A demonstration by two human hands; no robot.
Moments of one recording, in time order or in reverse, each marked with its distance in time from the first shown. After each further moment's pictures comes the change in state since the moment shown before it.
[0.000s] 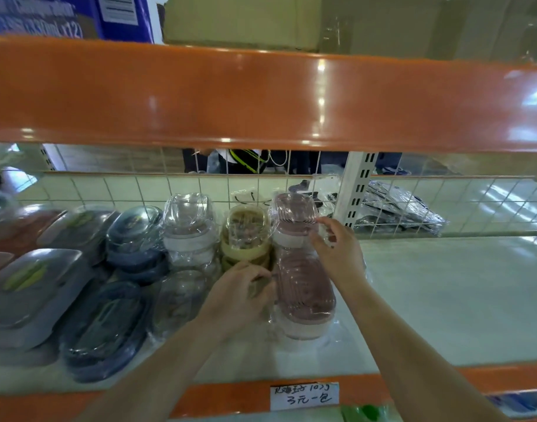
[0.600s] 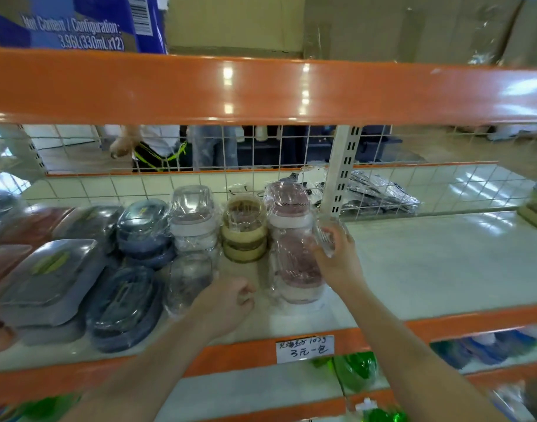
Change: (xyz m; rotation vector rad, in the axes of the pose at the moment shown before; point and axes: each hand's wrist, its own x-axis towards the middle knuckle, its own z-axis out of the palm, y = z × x) left_hand -0.047 -0.019 -0.014 0.199 -0.263 -0.081; right_hand -0.071 -0.012 -0.017 -0.022 -0.019 0.064
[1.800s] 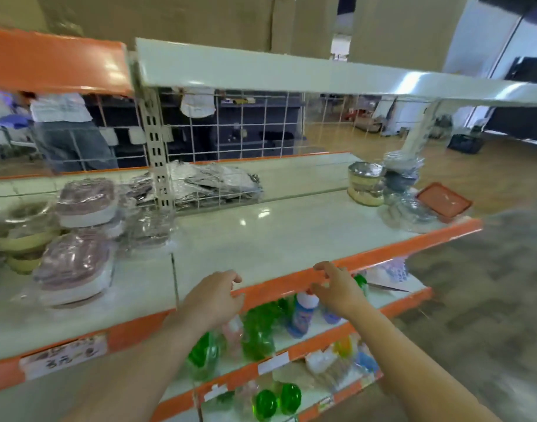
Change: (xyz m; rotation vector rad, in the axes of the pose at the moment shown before) left_hand 0.044 0.284 0.157 -0.003 -0.129 0.101; right_hand -0.051 0.221 -0.283 -0.384 -0.153 0.312
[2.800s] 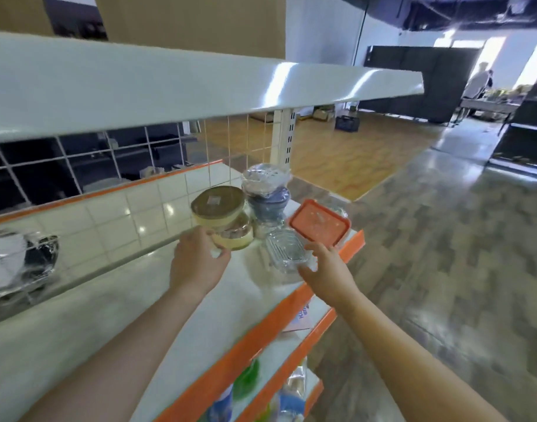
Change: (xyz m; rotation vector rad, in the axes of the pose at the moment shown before) left_hand 0.301 0.304 0.089 -0.217 0.249 0.170; right_hand 0.180 0.226 -0.199 0.065 0.352 0.197
